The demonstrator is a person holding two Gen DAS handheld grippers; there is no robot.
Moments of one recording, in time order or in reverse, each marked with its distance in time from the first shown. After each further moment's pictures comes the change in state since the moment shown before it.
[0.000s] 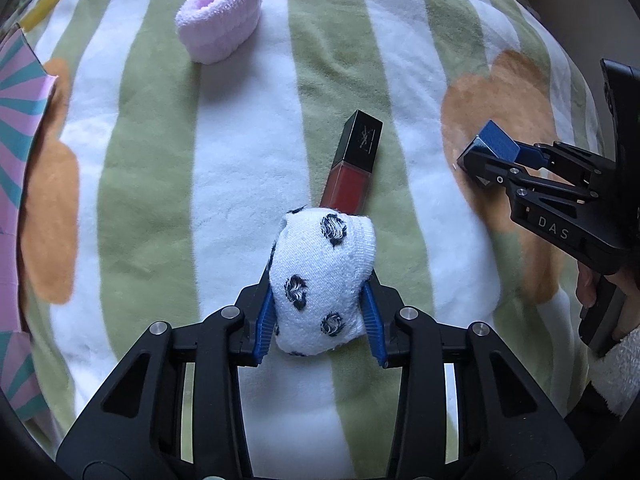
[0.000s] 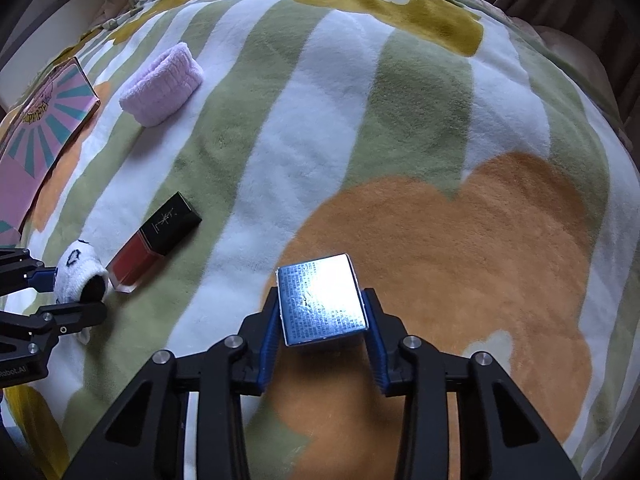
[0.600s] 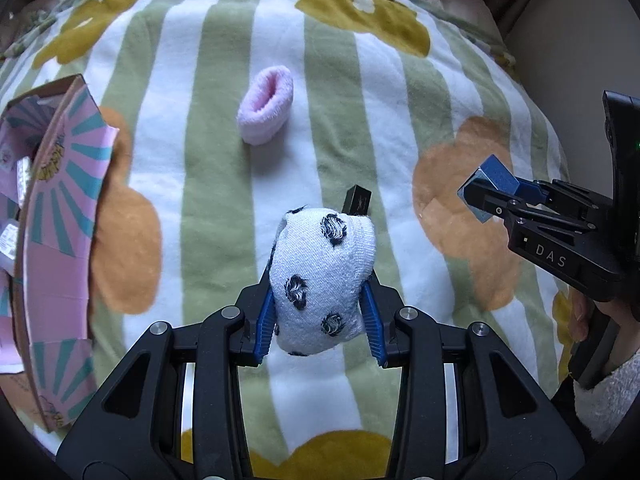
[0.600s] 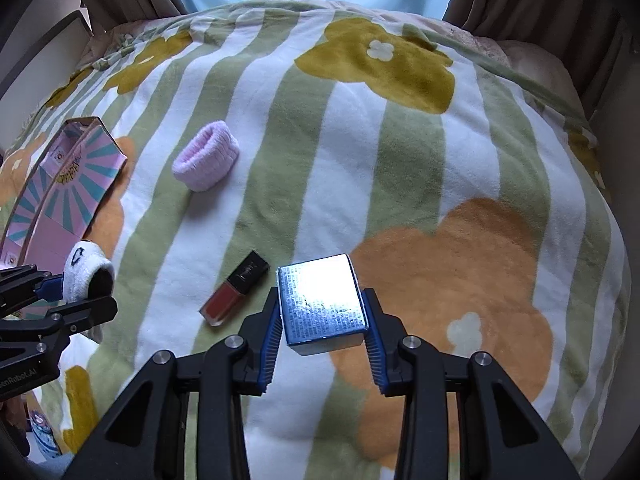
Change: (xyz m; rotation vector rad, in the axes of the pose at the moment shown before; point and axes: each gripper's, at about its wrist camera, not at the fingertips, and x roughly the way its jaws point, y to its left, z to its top) left arm -0.112 0.030 0.009 -0.027 -0.136 -0.042; right arm -0.093 0.042 0.030 0.106 -0.047 -0.040
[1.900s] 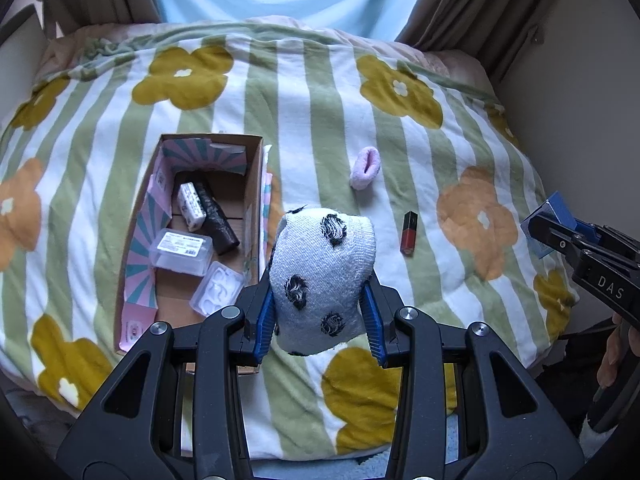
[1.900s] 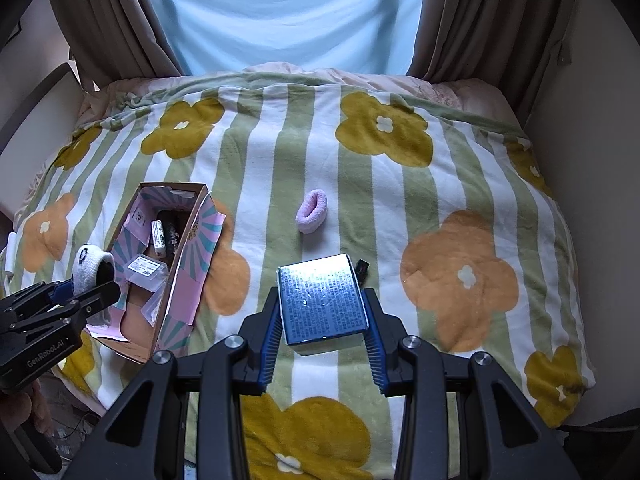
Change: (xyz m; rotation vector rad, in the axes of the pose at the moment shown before) left arm -0.208 0.134 -0.037 -0.121 -0.131 0.013; right arm -0.182 0.181 0.010 0.165 -0.097 -0.119
